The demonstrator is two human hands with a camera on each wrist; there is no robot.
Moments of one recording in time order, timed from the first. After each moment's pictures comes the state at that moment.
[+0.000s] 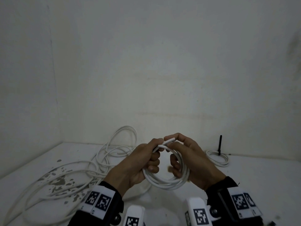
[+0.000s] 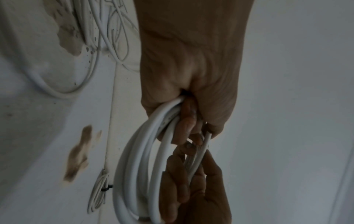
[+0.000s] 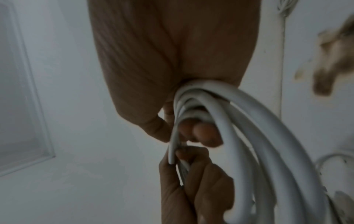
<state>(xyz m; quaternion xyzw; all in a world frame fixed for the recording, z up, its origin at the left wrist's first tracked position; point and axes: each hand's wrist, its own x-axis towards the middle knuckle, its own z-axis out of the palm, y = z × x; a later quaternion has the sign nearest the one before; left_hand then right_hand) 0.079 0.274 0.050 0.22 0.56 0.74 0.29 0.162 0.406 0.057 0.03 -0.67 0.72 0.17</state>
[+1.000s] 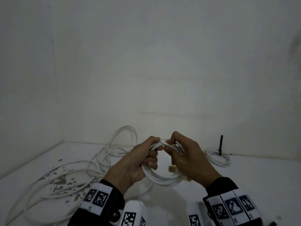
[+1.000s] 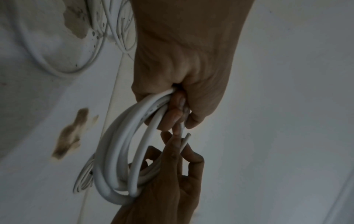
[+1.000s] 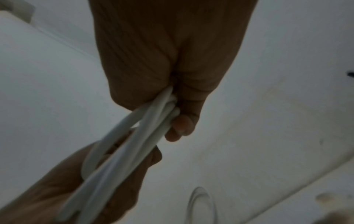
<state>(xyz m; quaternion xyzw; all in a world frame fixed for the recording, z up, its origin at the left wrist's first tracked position) 0.066 0.273 0.050 0.17 0.54 0.76 0.32 0.152 0.418 0.044 0.10 -0.86 0.36 0.35</state>
